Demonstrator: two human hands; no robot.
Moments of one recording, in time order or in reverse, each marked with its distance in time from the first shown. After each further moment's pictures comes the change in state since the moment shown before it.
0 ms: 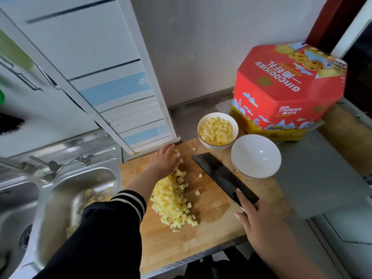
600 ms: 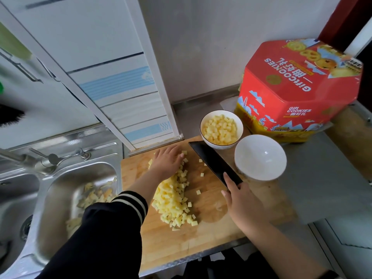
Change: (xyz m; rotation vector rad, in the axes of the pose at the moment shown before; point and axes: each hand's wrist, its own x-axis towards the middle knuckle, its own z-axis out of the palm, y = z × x) left_hand 0.003 -0.004 0.013 0.012 0.036 0.057; right_hand 0.070 -0.015 0.027 -0.050 -0.040 0.003
